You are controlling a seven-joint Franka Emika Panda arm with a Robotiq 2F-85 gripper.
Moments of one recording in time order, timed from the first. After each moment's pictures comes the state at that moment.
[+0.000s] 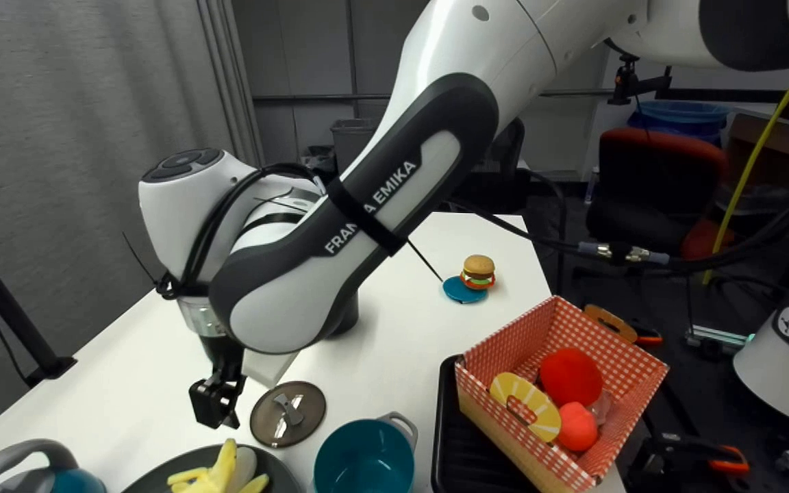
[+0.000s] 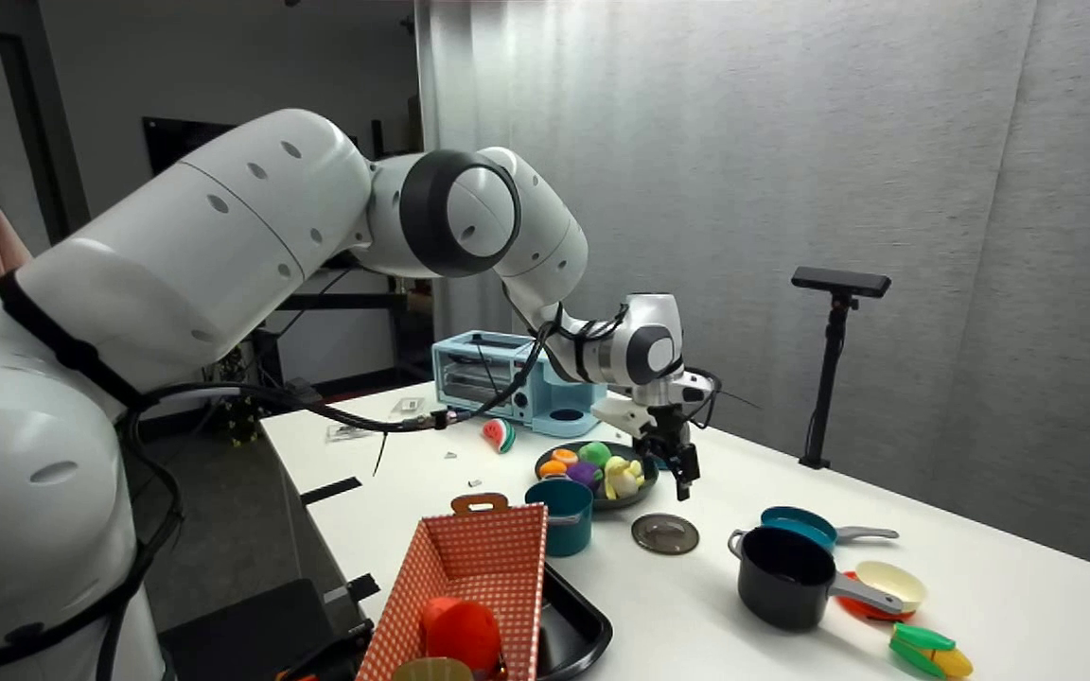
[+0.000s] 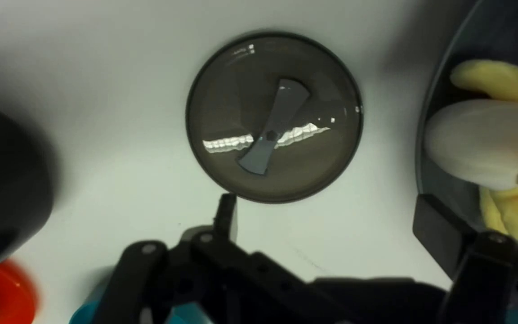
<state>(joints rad) 0.19 0.92 -0.05 -1.38 -0.12 2.38 0.44</state>
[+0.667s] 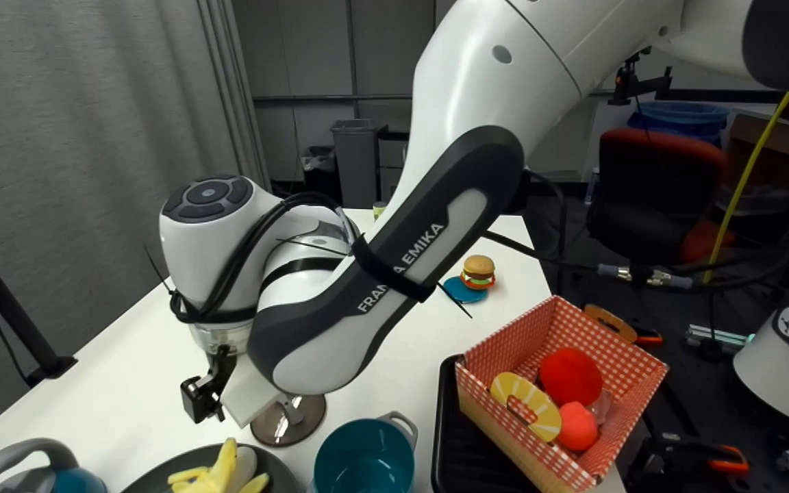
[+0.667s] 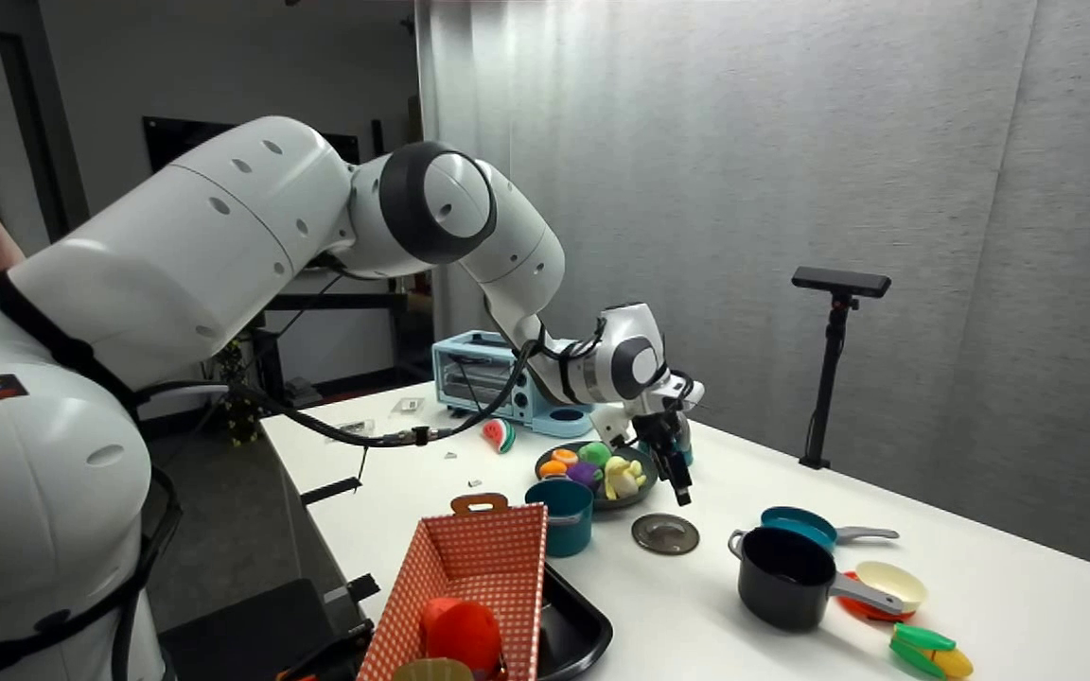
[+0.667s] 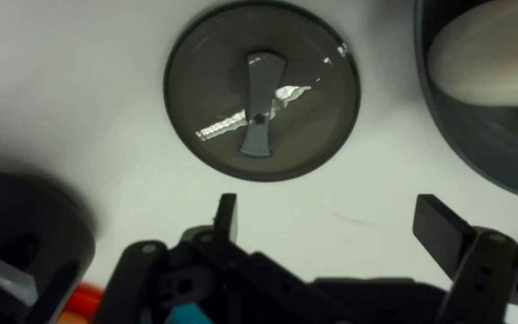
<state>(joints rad) 0.34 0.93 -0.23 -1.47 -0.12 2.58 0.84</state>
